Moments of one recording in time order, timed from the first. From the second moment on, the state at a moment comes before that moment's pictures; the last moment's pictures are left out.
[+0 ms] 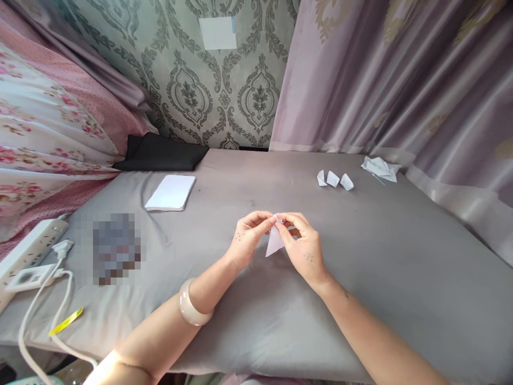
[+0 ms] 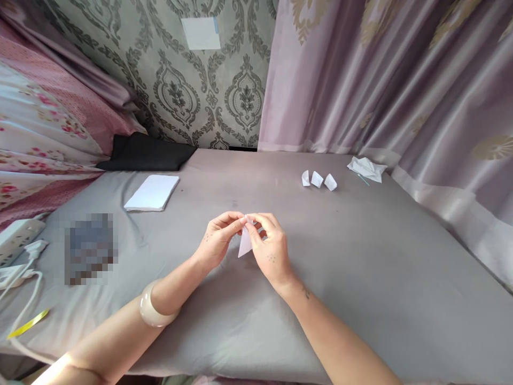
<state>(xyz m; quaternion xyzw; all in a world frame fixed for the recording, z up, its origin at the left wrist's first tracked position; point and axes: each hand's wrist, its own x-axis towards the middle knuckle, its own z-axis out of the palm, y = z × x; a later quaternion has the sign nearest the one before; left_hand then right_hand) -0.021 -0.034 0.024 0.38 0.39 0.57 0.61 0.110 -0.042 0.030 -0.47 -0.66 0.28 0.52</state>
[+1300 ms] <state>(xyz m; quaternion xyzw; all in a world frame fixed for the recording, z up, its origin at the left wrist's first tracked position) -0.019 -0.031 0.019 0.35 0.38 0.61 0.60 0.113 -0.034 0.031 -0.50 -0.48 0.53 0.49</state>
